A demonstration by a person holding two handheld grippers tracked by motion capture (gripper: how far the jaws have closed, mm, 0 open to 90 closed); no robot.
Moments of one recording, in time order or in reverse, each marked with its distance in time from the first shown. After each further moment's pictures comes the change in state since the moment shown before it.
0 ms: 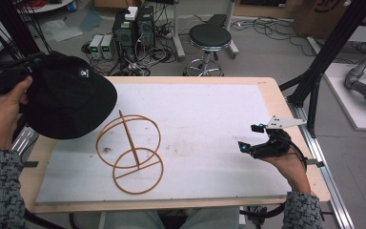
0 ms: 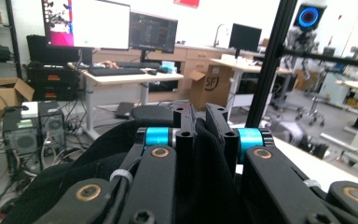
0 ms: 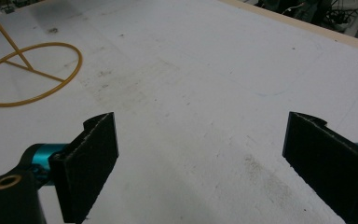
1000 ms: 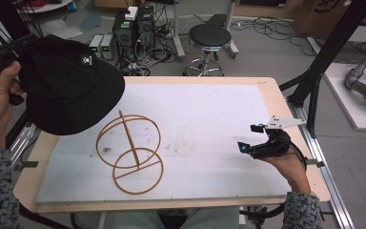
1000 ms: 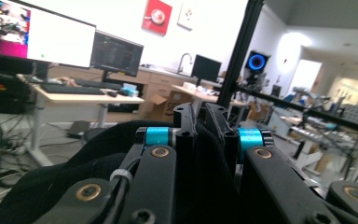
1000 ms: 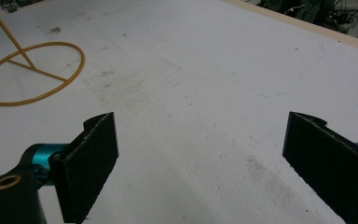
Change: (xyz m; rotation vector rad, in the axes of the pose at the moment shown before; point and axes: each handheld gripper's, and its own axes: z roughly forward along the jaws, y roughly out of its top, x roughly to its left) left arm -0.029 0.040 -0.005 -0.095 -0.153 -0.121; right arm 0.002 0.001 0.001 0.002 0.009 -0.005
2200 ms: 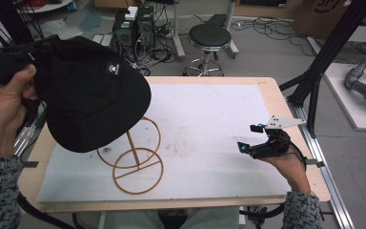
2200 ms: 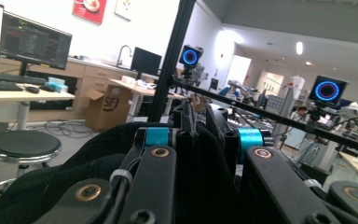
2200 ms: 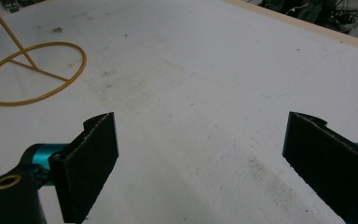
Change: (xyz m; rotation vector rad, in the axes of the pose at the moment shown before) left arm -0.055 0.001 0.026 0.037 -0.268 -0.061; right arm 0.000 0.000 0.000 0.002 0.002 -0.002
